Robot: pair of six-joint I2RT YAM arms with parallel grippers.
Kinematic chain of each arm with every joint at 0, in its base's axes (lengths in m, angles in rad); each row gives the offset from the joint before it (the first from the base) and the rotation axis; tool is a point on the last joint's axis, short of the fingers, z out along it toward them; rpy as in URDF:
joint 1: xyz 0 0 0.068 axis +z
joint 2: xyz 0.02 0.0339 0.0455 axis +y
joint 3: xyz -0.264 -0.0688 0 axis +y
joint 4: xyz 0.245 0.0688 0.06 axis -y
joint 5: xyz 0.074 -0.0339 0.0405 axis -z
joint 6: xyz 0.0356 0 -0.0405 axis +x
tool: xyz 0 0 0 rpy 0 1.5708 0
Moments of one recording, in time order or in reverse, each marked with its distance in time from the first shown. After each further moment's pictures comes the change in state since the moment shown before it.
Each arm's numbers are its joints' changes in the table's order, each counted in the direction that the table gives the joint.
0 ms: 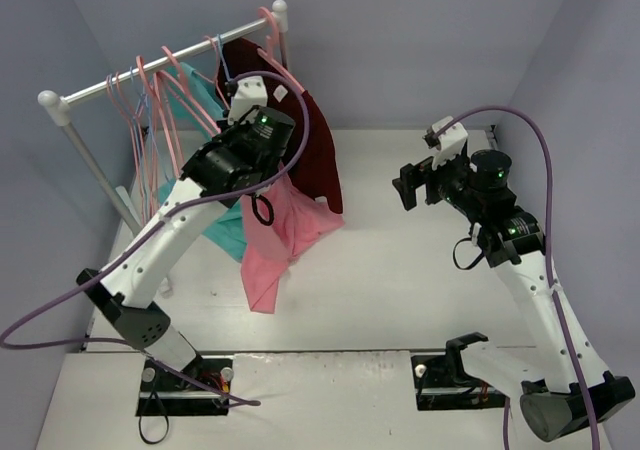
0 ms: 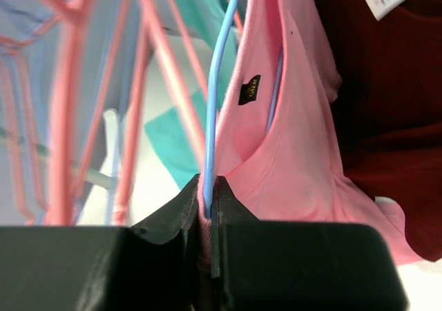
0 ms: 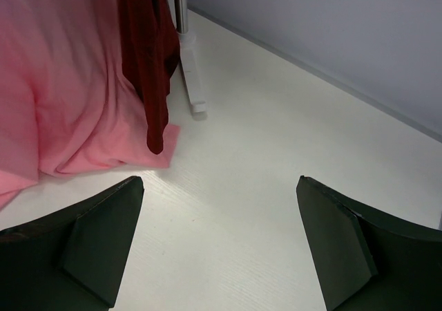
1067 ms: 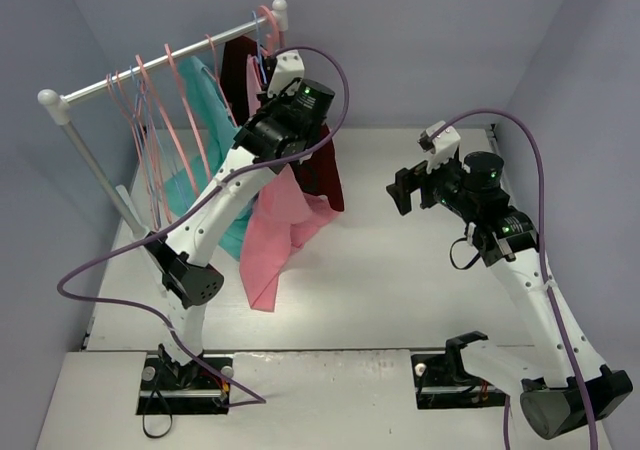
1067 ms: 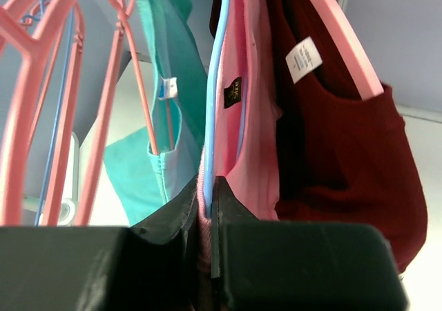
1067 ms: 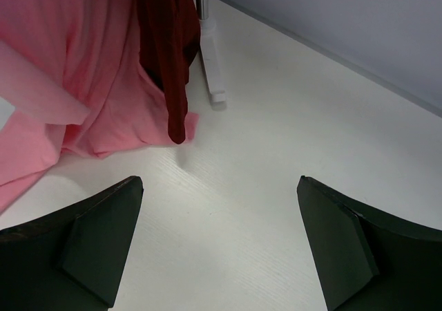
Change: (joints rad) left arm 0.000 0.383 -0.443 0.005 -0.025 -0.009; right arm 0.015 0.004 0.045 0.011 -0.044 0.026
